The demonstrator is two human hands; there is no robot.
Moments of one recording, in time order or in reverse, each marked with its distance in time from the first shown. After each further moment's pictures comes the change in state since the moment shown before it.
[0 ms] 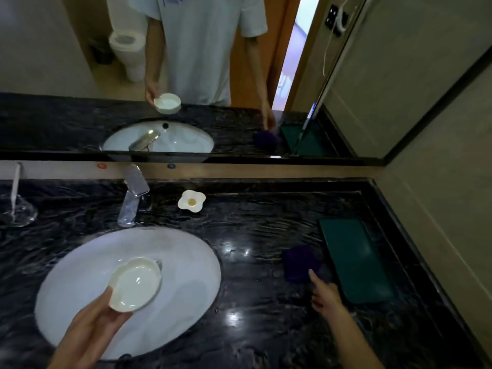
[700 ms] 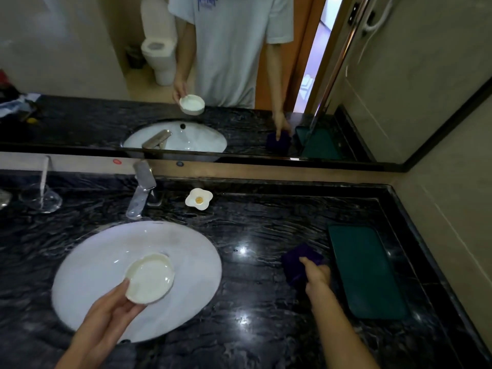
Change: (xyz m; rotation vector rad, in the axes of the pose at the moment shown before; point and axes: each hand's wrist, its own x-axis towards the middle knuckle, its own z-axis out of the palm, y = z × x) left_hand -0.005 -0.041 0.009 0.165 0.247 0.181; right_hand 0.038 -0.038 0.040 0.158 0.050 -0.117
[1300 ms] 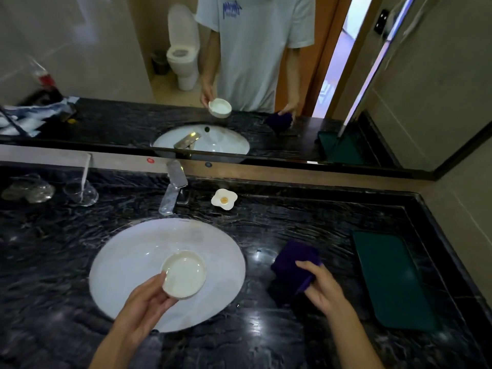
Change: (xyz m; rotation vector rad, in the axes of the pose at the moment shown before) left_hand -0.009 0.007 -0.001 0.115 0.008 -0.022; right_hand -0.097 -0.001 0.016 0.401 -0.722 0.126
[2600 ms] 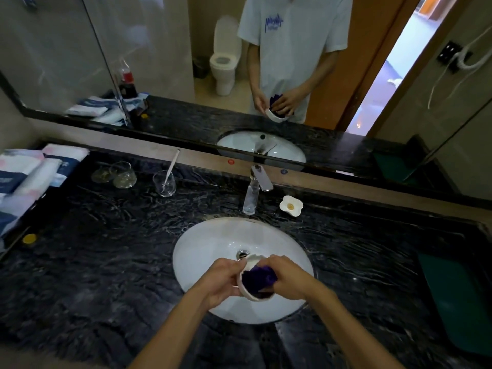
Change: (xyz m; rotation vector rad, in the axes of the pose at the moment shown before) left_hand 0.000 0.084 -0.057 0.327 -0.312 -0.128; right_hand -0.047 0.159 0.252 -2.021 -0.578 -0.390
